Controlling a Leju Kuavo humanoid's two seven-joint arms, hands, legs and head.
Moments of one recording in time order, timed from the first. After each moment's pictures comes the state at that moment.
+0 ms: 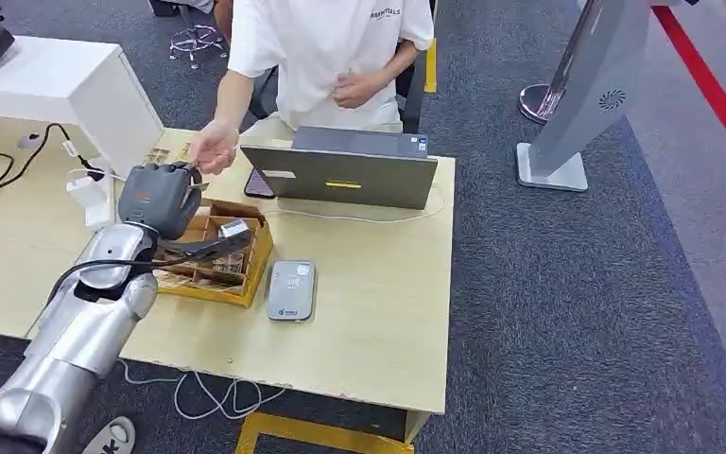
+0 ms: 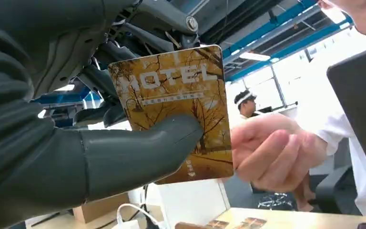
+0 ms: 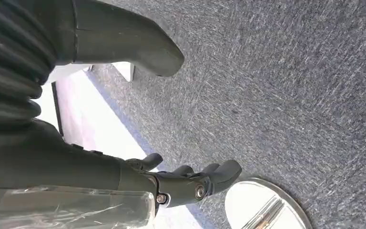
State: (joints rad) left arm -0.66 0.25 -0.26 -1.06 -1.25 0.25 0.00; right arm -0.02 0.10 -0.45 -0.16 1.10 -0.52 0.07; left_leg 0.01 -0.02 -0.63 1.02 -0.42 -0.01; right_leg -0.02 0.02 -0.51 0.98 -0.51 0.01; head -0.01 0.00
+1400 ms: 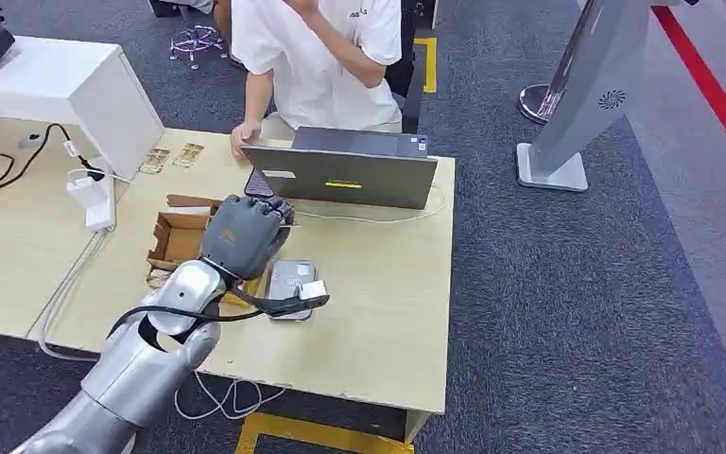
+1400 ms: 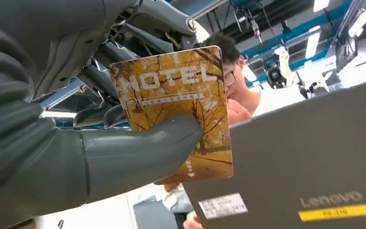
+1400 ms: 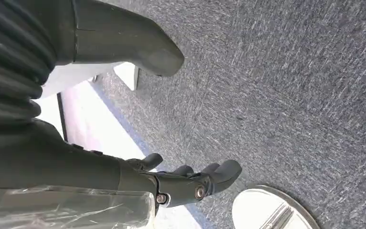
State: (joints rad) left arm -0.53 0.16 -0.48 -1.33 -1.31 0.22 -0.01; right arm -0.03 0.11 -0.52 -0.16 1.12 -0.52 0.08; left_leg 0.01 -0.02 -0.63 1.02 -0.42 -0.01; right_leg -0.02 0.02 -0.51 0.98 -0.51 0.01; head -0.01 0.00
